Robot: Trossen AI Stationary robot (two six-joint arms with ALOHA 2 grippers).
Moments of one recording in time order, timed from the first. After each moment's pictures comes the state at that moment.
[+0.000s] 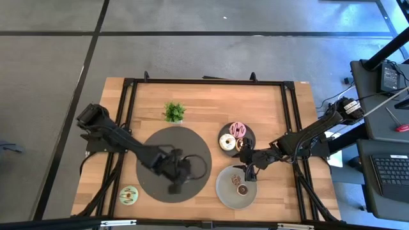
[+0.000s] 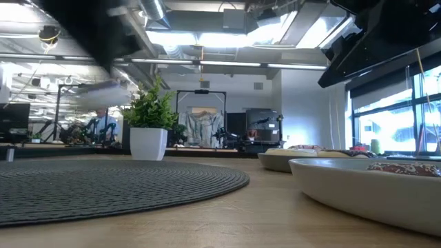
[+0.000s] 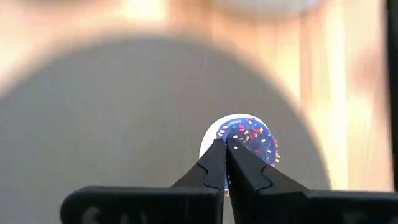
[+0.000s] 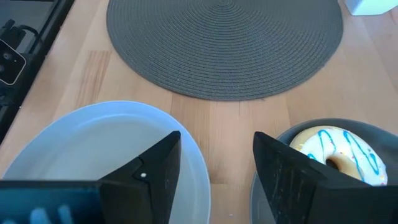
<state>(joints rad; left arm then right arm) -0.50 1.66 1.17 -0.60 -0.22 -0.53 0.49 1.32 0.69 -0.11 0.32 0.30</state>
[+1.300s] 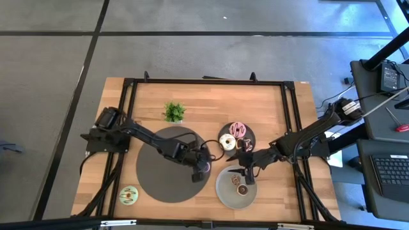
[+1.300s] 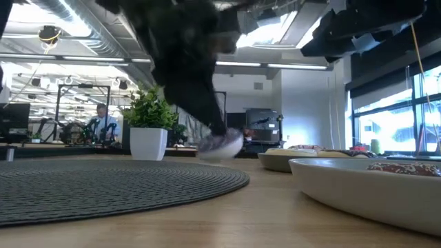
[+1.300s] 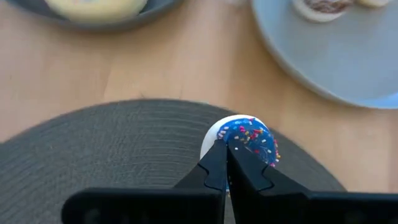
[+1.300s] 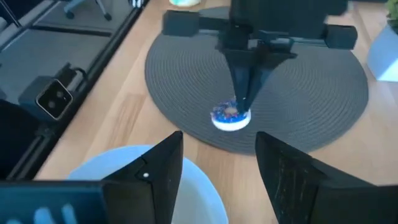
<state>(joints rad) -0.30 1.87 1.20 -0.31 -0.19 -0.50 0.49 1.35 0.69 0.11 0.27 0.17</state>
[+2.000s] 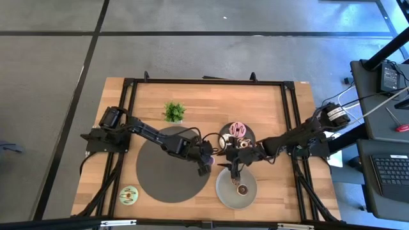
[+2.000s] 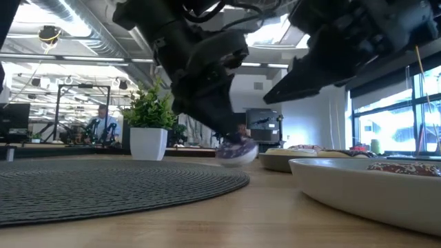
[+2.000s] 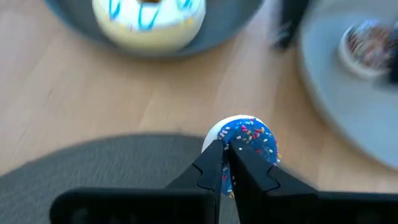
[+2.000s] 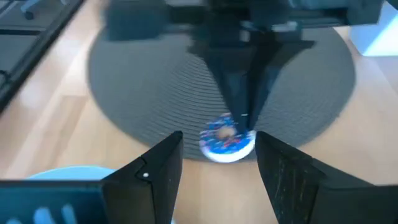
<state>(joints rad) -0.24 1.91 1.20 -0.23 -0.25 -0.56 0.37 1.58 0.69 0.32 0.27 0.18</state>
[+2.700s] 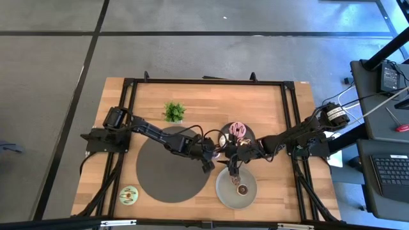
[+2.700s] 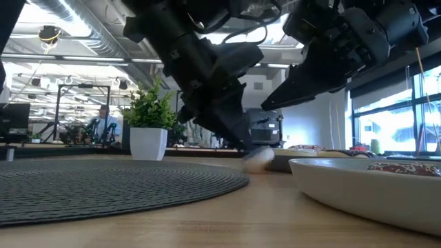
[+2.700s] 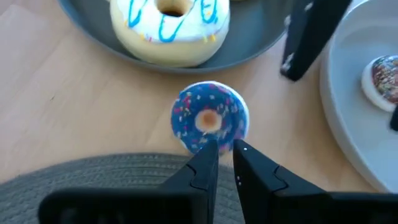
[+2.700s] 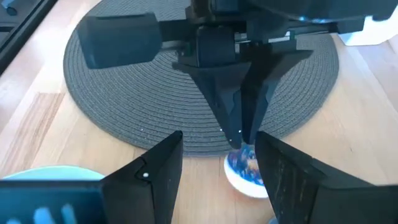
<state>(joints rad) -0.20 1.95 1.20 -0.16 -0.26 -0.62 0.34 1.59 0.69 0.30 0.27 0.18</state>
